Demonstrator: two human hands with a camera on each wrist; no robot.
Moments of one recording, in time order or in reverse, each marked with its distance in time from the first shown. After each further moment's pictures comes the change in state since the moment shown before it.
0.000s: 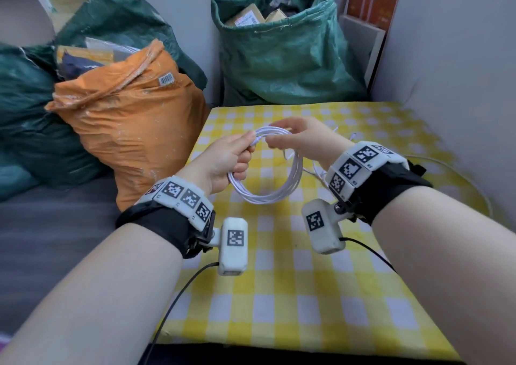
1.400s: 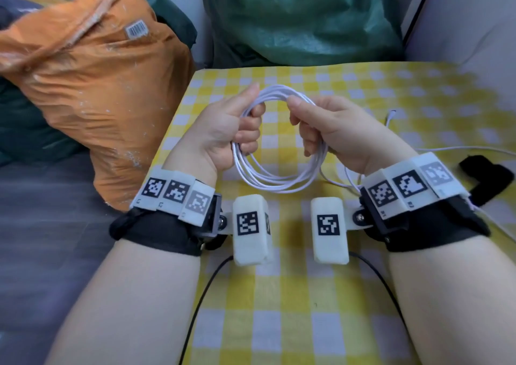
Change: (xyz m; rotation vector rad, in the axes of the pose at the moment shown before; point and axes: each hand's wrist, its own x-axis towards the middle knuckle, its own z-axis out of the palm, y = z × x) left_hand 0.094 -0.010 -0.007 -0.208 -0.028 -0.055; right_hand 0.065 0.058 -0.003 0.323 -0.047 -0.001
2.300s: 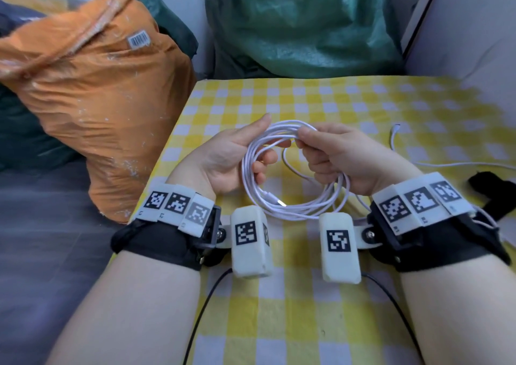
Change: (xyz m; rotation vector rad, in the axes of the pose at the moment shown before) left_hand 0.005 -0.015 -0.013 0.042 -0.196 -0.176; right_hand 0.004 0.017 -0.005 0.237 -0.118 0.190
